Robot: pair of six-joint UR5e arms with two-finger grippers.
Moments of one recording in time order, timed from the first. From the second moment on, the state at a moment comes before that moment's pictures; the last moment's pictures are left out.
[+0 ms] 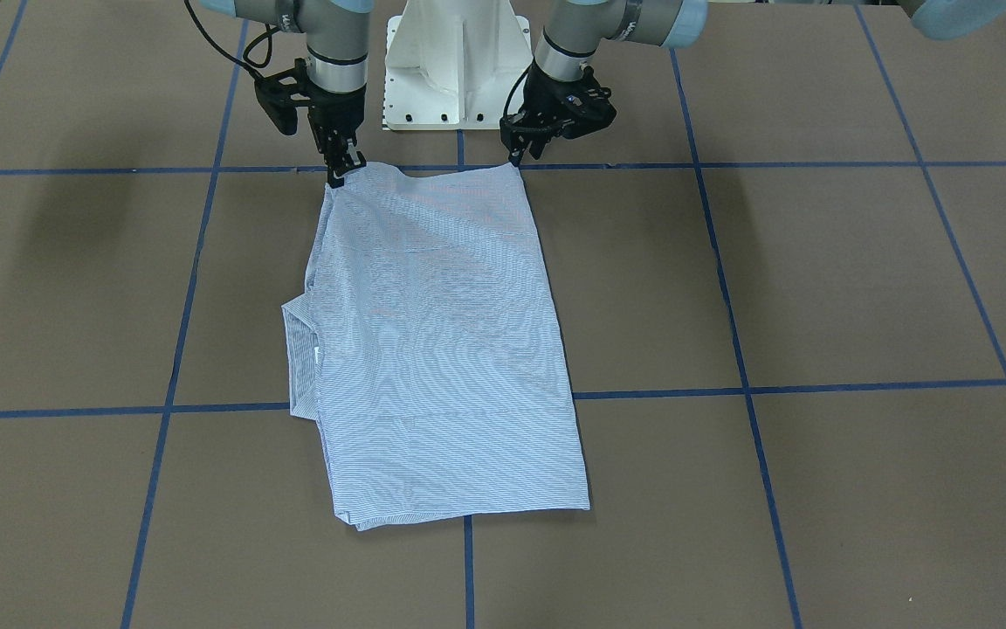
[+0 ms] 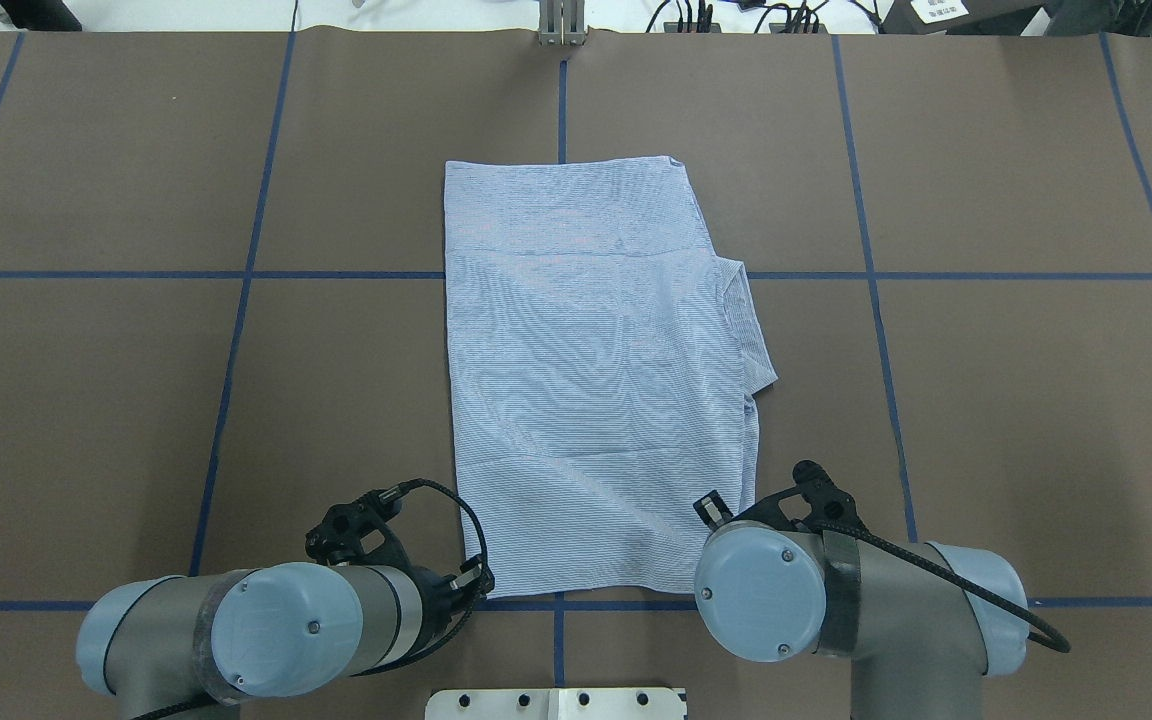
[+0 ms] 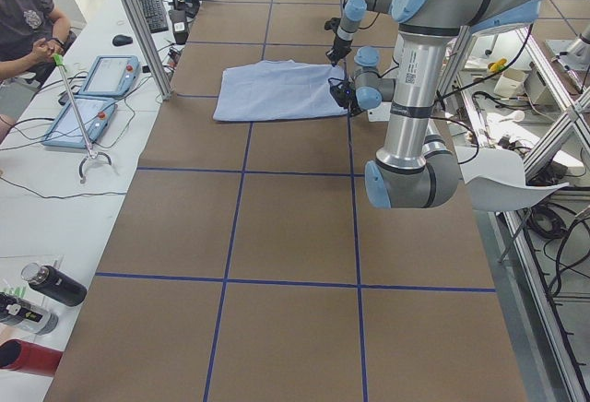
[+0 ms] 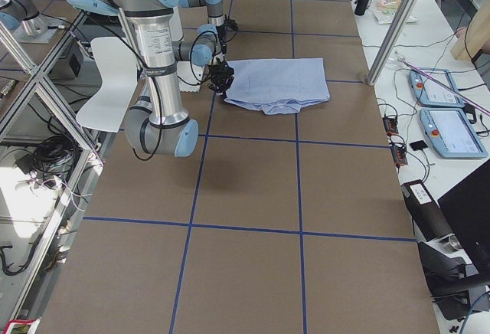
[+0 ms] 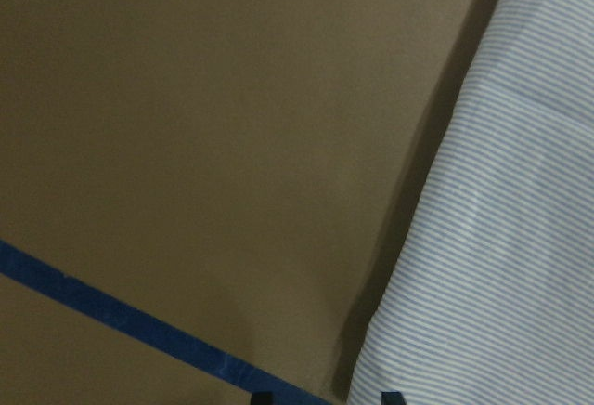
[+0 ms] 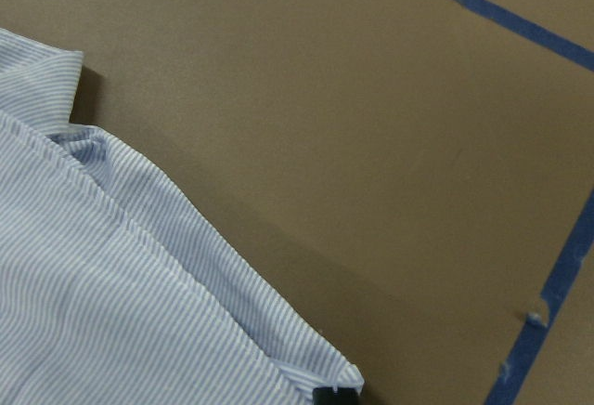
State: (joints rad) left arm -0.13 -1.93 -1.94 -1.86 -1.59 -2.03; right arm 0.17 -1.19 2.03 -1.83 1.47 2.46
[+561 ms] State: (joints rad) left arm -0.14 -1.95 -1.91 -1.87 -1.59 -2.02; right arm 0.17 -1.18 2.03 -1.86 1.47 2.46
